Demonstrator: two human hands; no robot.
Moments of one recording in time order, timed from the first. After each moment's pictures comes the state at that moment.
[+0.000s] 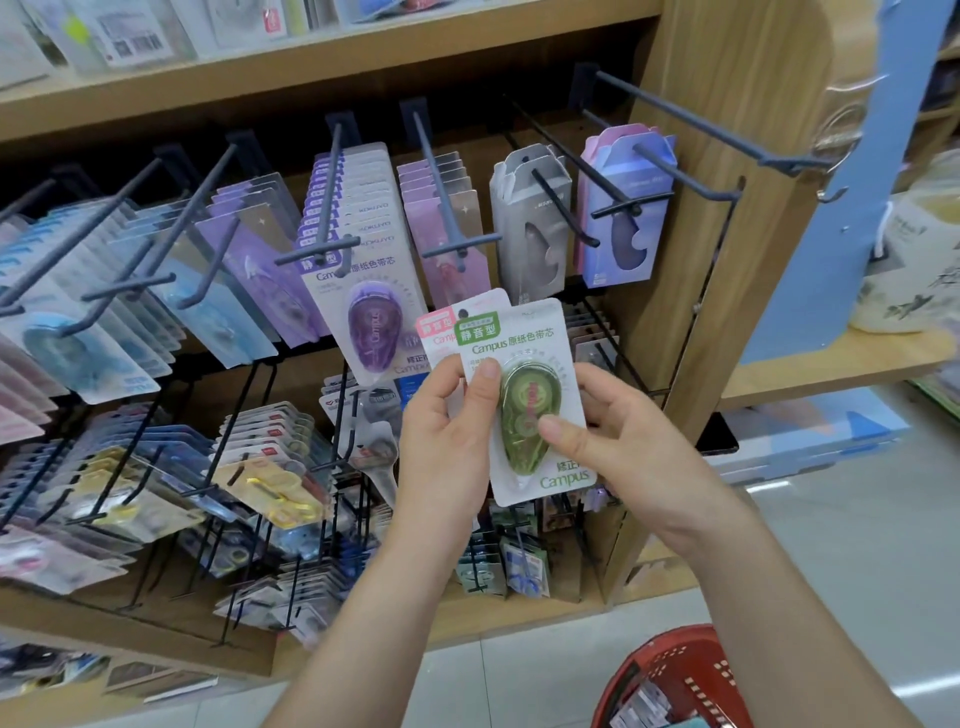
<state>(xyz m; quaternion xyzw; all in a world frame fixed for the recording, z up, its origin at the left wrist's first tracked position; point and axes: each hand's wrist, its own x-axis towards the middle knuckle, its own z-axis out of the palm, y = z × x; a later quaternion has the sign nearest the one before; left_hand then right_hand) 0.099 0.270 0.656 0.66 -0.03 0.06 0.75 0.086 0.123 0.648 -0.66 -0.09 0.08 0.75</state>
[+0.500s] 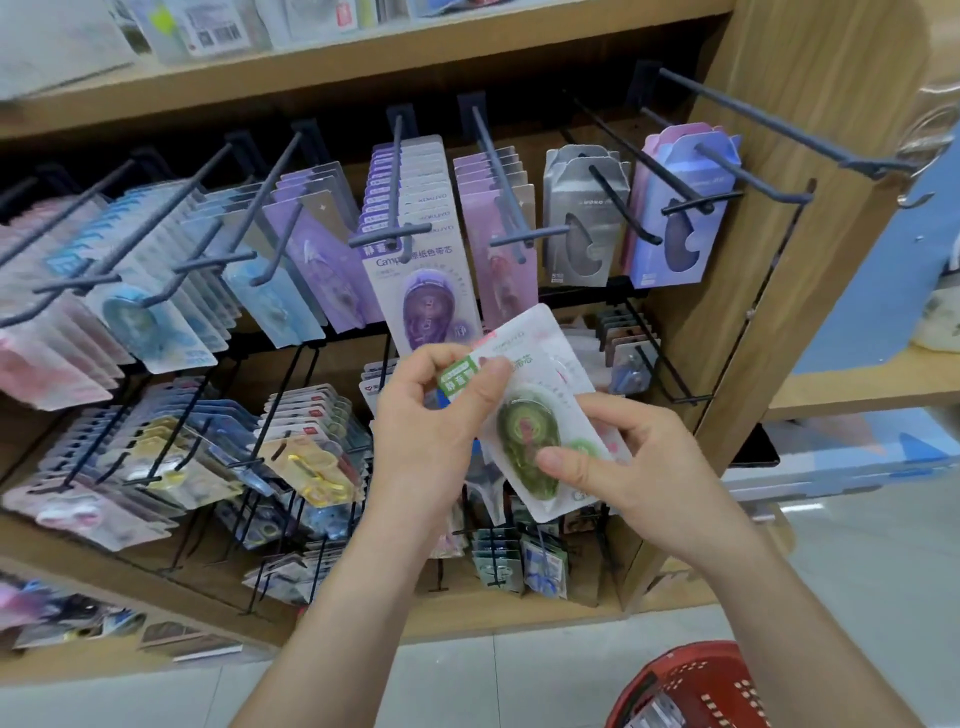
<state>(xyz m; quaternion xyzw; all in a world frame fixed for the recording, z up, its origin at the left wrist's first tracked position) 0.098 0.313 0.665 0.70 0.00 0.11 0.71 0.080 0.141 0.643 -0.73 -0.13 0.04 0.67</state>
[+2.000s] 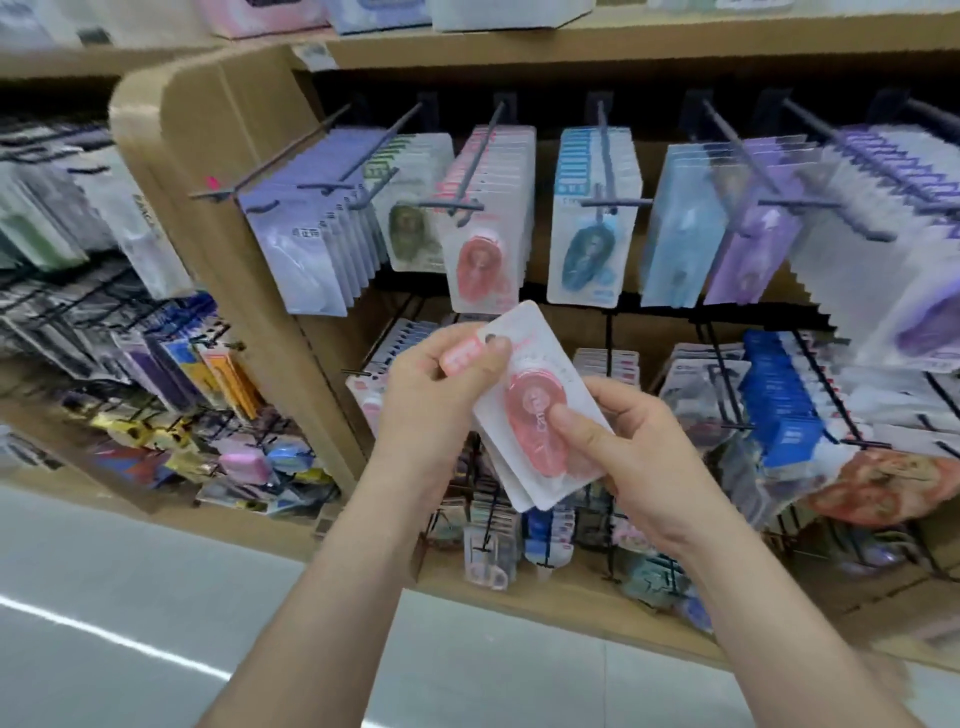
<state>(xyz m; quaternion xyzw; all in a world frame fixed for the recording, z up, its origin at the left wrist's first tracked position) 0.020 0.657 0.681 0.63 0.07 0.16 0.76 0.045 0.491 0.655 -0.62 -0.20 0.18 0.74</state>
